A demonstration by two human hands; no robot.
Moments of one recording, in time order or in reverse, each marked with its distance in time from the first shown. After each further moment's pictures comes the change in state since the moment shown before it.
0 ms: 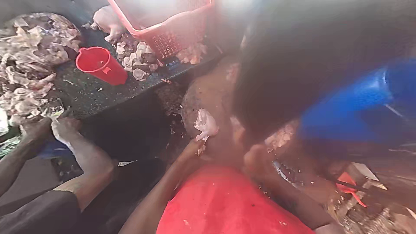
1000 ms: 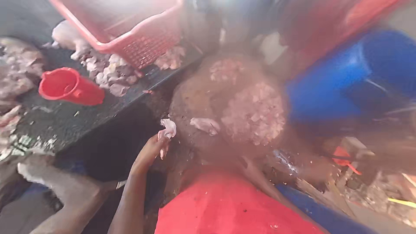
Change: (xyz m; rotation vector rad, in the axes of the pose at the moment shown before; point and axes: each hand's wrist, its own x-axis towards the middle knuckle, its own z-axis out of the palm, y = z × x) left_hand -0.030 0.091 -0.101 0.397 0.187 0.176; right_hand -0.148 0.116 -0.049 -0.520 -0.227 0.944
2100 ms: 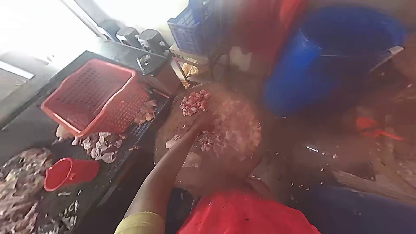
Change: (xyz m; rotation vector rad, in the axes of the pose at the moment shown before) left_hand 0.189 0.222 0.301 1.314 -0.499 0.799; right_hand -0.032 0.043 -0.073 -0.014 -0.277 0.116
